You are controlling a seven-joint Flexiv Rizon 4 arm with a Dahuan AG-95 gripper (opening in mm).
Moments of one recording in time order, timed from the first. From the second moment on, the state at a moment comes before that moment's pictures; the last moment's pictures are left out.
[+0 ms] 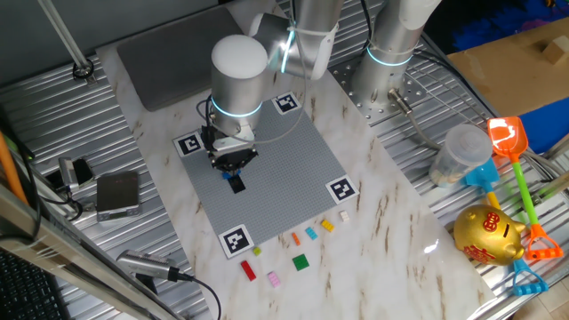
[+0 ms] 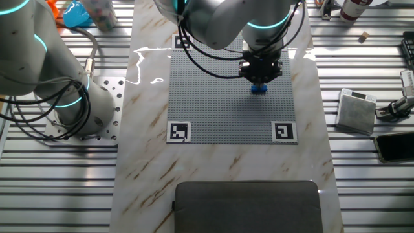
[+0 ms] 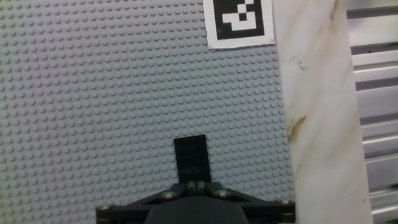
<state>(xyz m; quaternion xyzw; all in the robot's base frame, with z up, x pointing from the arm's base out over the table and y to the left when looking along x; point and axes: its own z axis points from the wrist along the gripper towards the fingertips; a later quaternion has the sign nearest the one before) 0.513 0.079 0.031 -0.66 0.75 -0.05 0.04</state>
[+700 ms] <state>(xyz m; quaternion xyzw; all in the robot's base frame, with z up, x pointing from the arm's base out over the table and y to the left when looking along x) 0.509 0.088 0.040 -0.58 0.81 -0.05 0.04</state>
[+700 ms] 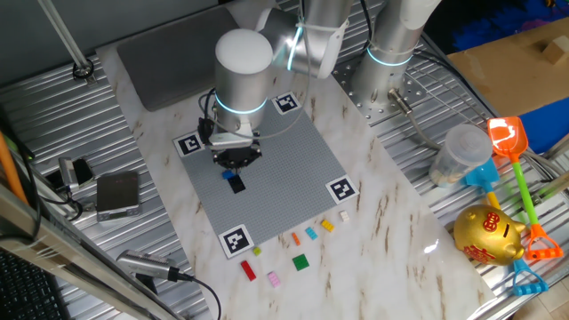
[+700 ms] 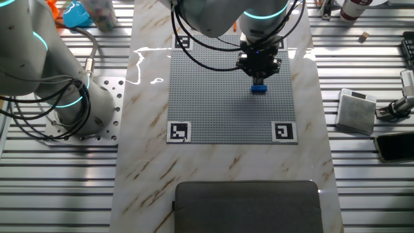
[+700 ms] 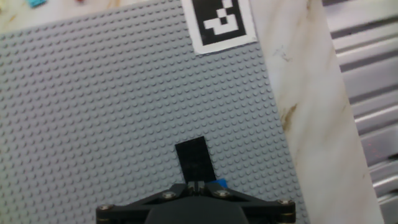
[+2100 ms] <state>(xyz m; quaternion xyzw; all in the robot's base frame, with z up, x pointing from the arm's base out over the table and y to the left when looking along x) 0.508 0.098 0.033 -0.52 0.85 -0.04 0.03</state>
